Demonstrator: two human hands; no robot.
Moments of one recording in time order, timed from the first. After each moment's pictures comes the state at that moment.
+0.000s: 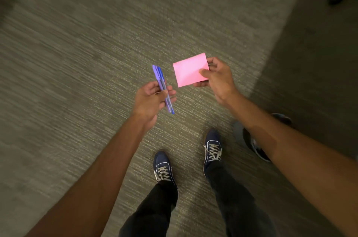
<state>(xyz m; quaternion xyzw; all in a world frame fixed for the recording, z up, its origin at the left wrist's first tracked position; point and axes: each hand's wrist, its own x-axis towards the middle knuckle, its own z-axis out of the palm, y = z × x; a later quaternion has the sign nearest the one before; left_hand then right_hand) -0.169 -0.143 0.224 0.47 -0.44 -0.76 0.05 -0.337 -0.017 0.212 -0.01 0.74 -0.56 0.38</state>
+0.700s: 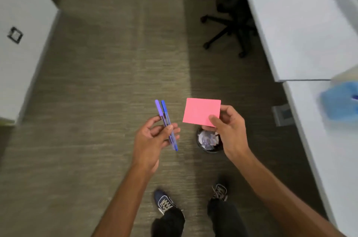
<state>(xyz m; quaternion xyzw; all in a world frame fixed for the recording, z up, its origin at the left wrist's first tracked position) -0.192 0.011 0.607 0.25 -0.50 -0.83 -0.03 -0.239 0.213 0.617 0.15 0.66 -0.73 0.07</state>
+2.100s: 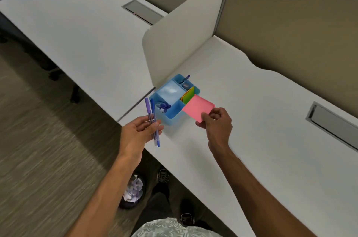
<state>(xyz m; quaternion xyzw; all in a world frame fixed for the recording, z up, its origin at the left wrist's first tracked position) -0.376 0.555 0.674 0.00 -0.64 -0.68 -0.35 -0.258 0.743 0.660 0.54 0.53 -0.59 -0.27</state>
